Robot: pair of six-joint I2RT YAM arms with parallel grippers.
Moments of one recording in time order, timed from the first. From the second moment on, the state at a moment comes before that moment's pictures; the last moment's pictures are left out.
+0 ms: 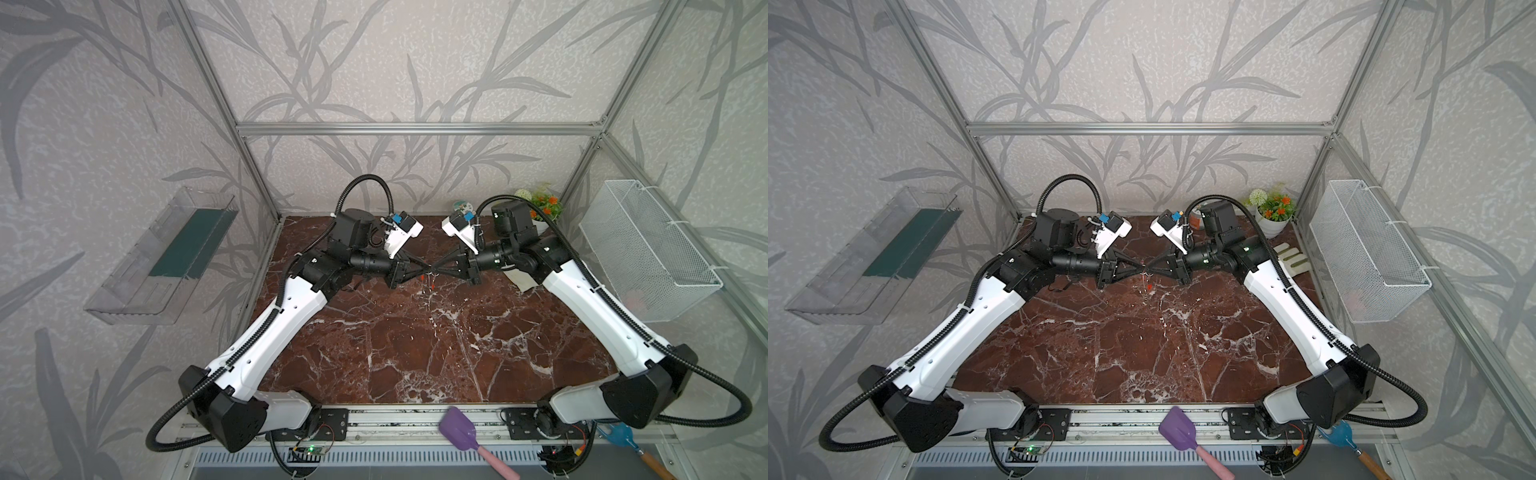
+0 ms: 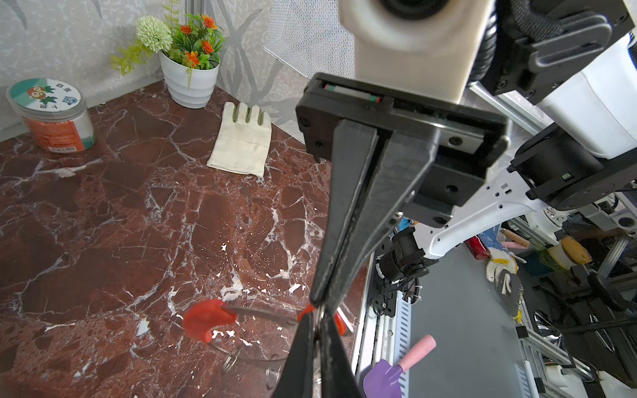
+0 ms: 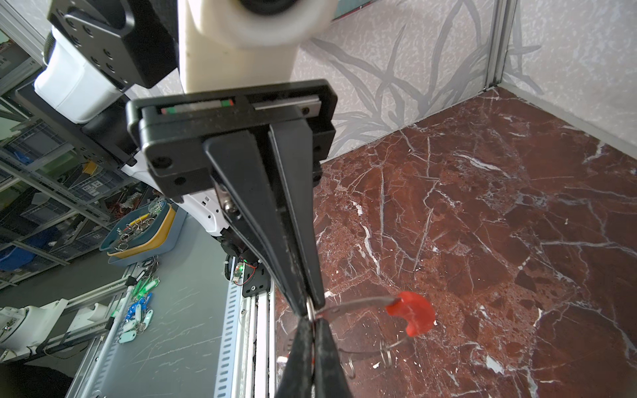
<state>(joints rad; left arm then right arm) -0.54 1.33 1.43 -0.63 0.78 -0.05 0.49 1.44 1.51 -0.73 -1.00 -0.18</state>
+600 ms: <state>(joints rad) -0.56 1.25 1.31 -0.37 0.73 -0.16 0.38 1.31 1.27 -0.31 -1.05 0.18</state>
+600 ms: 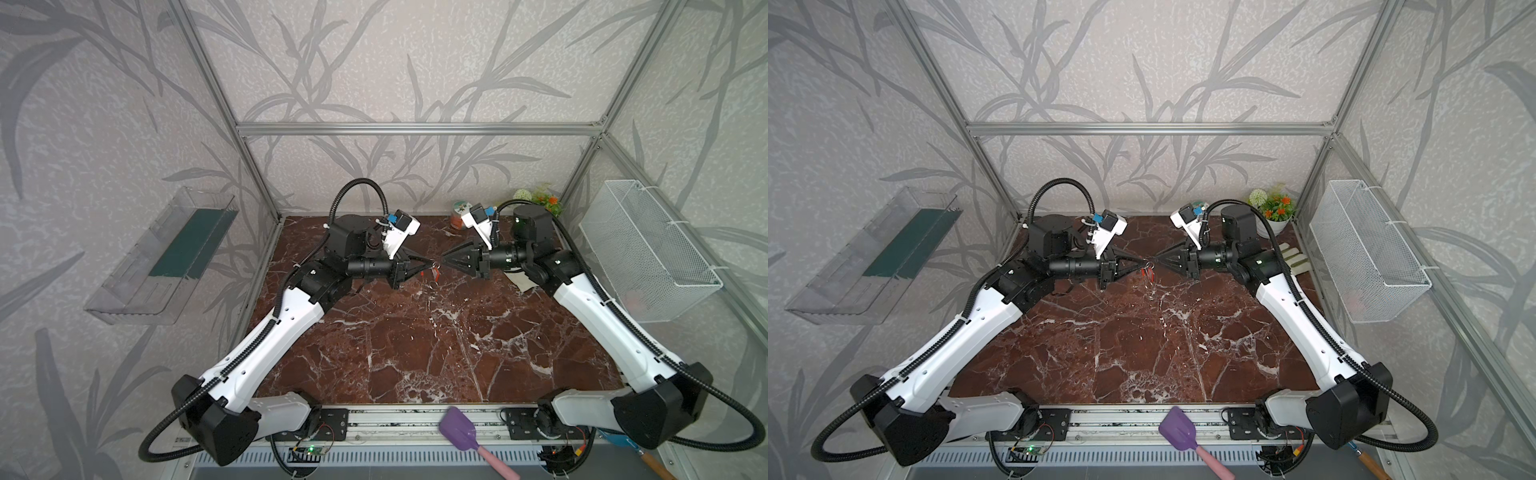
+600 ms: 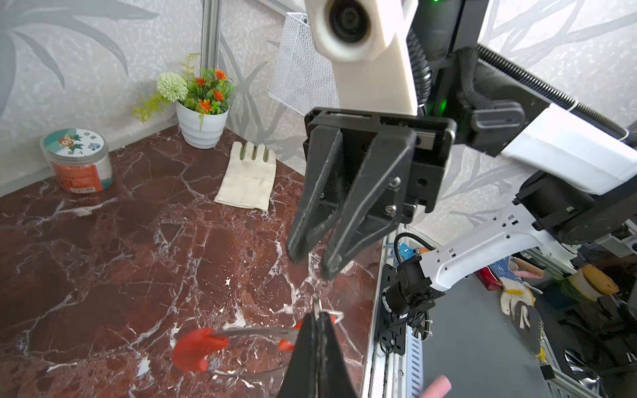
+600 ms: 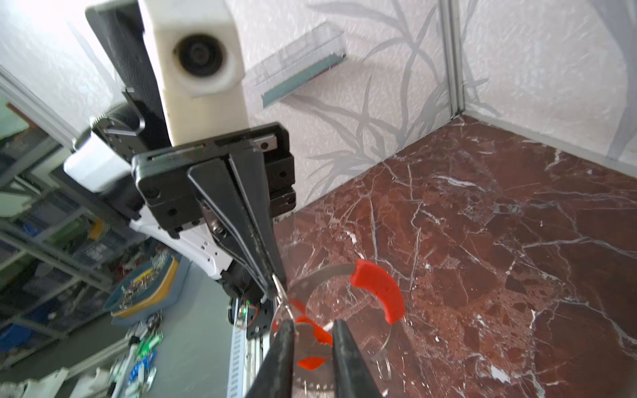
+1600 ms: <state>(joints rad) -0.56 1.25 1.31 -0.29 0.72 -0.20 0.39 1.34 1.19 0.04 -1.13 0.49</state>
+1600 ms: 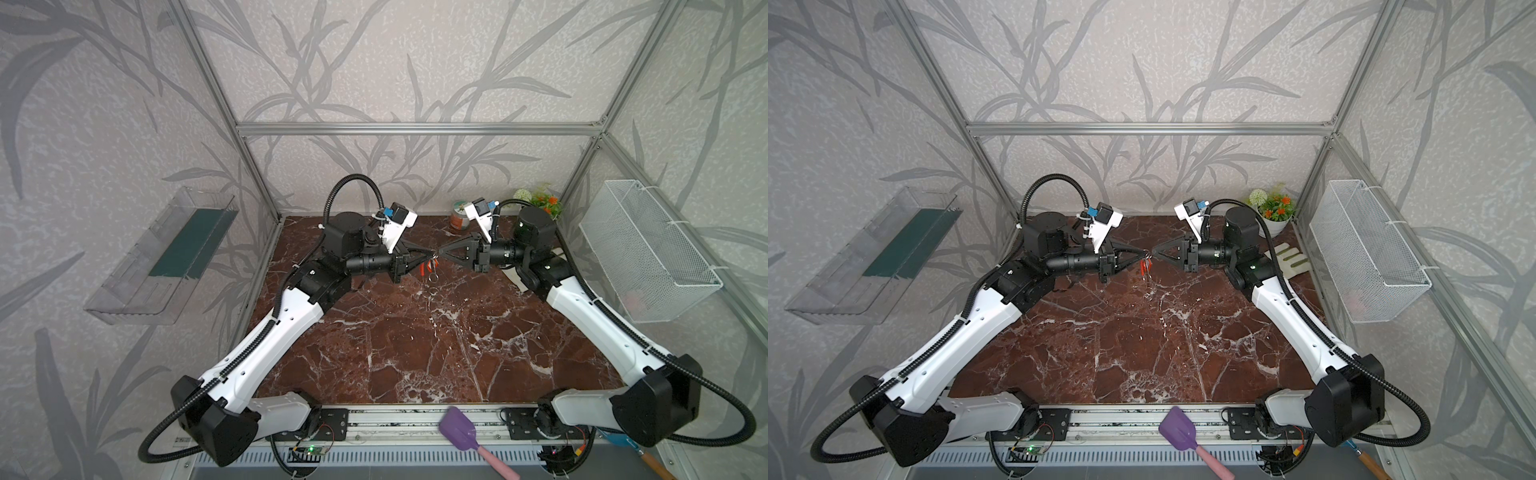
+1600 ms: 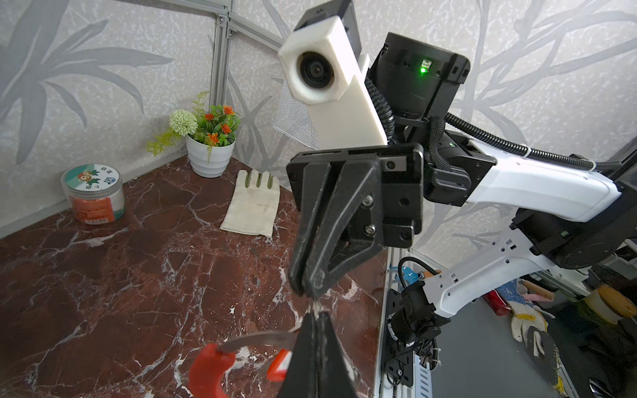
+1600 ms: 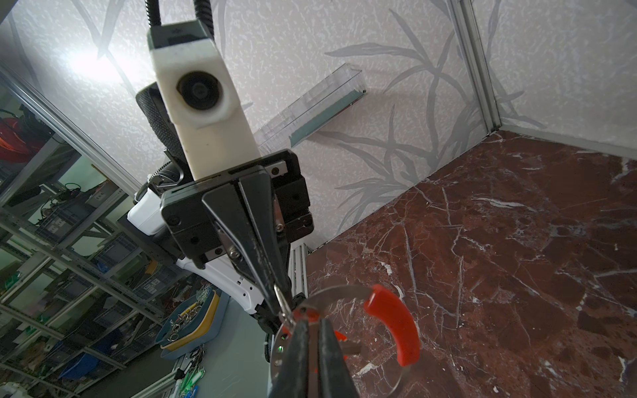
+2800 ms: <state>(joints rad) -0.56 1.25 1.31 -0.29 0.70 -0.20 0.39 1.34 1.19 0.04 -1.15 0.50</state>
